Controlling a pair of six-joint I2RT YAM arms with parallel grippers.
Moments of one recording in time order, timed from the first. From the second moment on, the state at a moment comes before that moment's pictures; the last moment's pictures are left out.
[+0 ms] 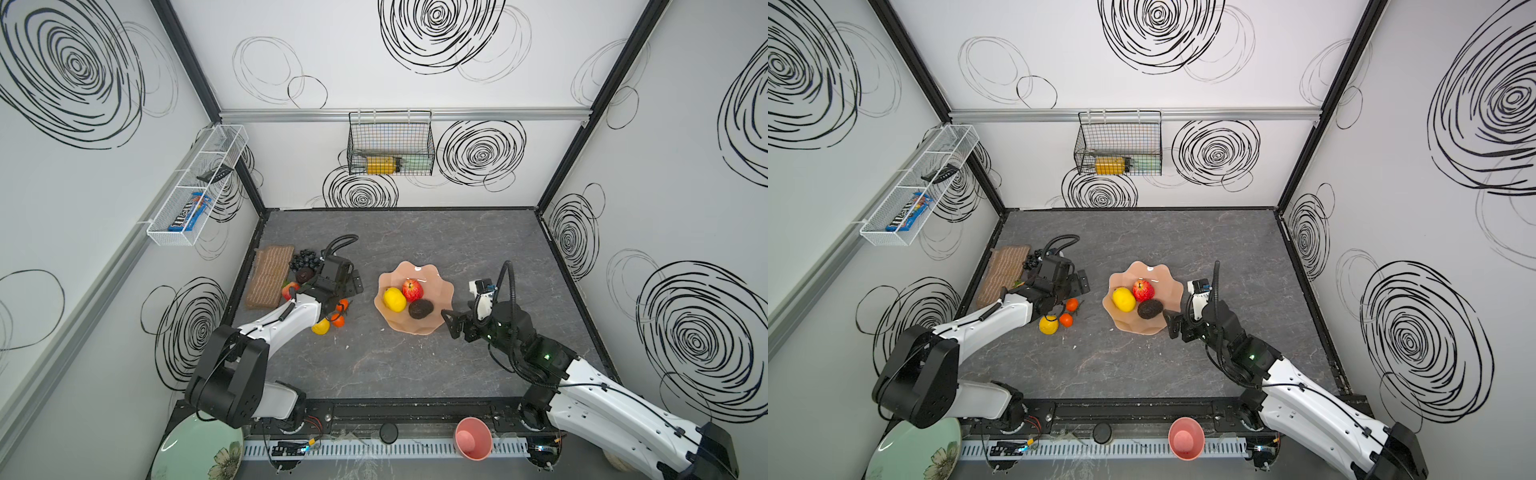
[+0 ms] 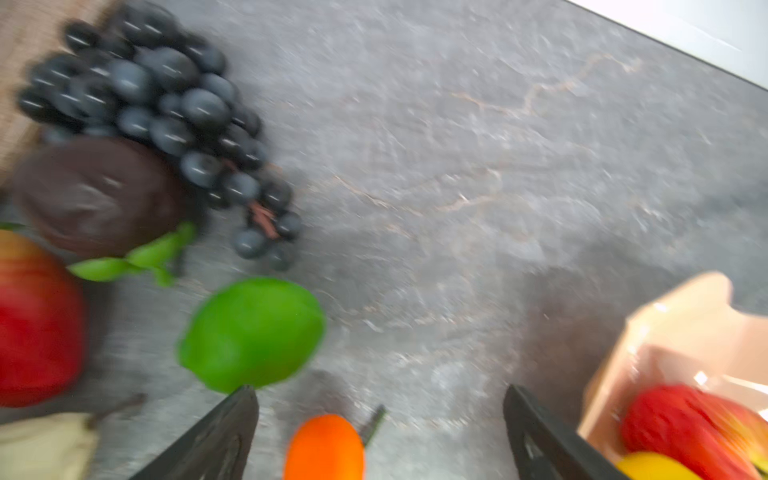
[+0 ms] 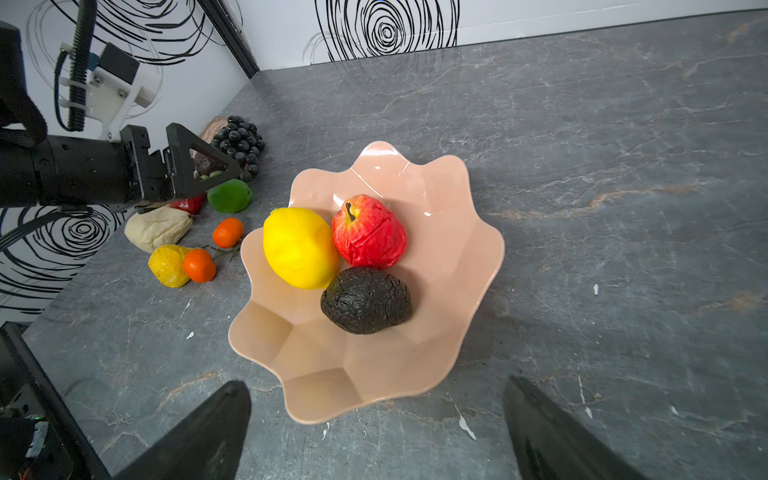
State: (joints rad) left arm -0.32 1.41 0.76 -0.20 -0.21 -0.57; right arm 0.76 0.71 0.44 -0.20 0.13 0.44
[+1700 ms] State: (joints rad) left arm -0.27 1.66 0.87 -0.26 -0.10 -0.54; right arm 0.76 0.72 0.42 -0.20 0.11 0.48
